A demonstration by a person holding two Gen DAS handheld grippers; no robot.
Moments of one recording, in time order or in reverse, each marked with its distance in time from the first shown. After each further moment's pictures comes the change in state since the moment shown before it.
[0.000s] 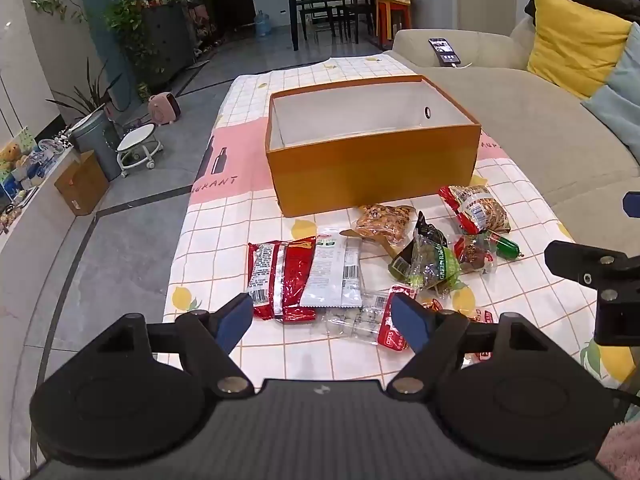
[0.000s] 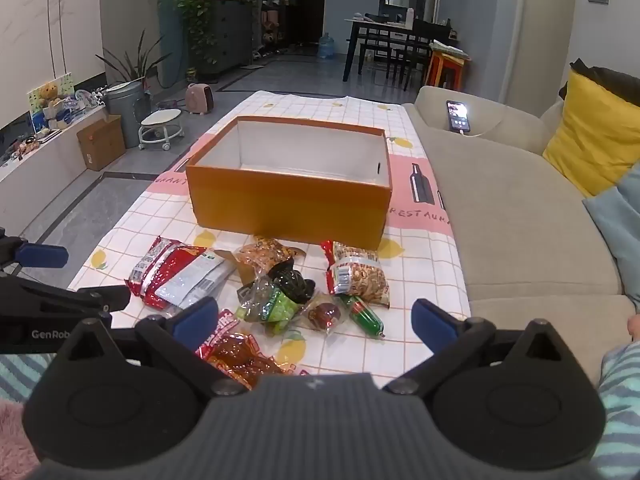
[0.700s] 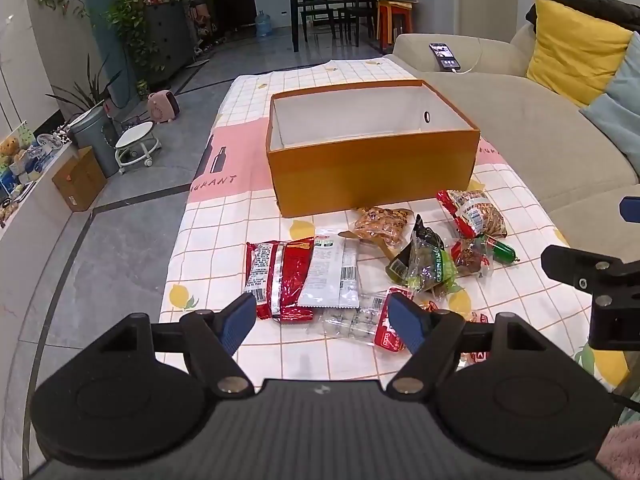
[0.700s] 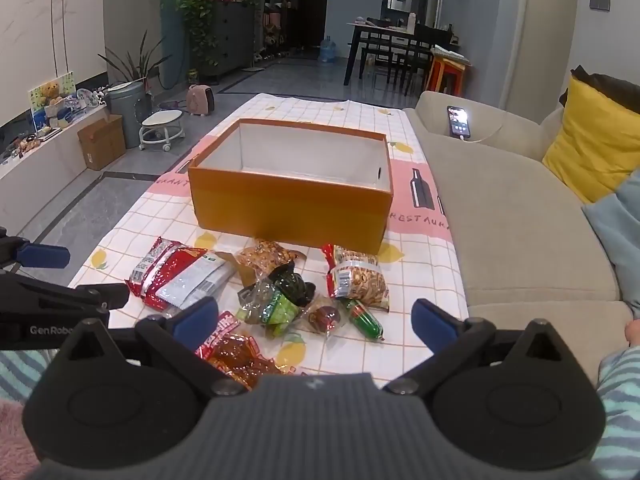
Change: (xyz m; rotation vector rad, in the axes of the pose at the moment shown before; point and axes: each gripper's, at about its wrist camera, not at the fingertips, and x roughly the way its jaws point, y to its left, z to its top) left arm -0.002 0.004 0.000 -0.023 -0.005 -0.022; right arm 0.005 0.004 0.000 -0.009 -0.011 -0.011
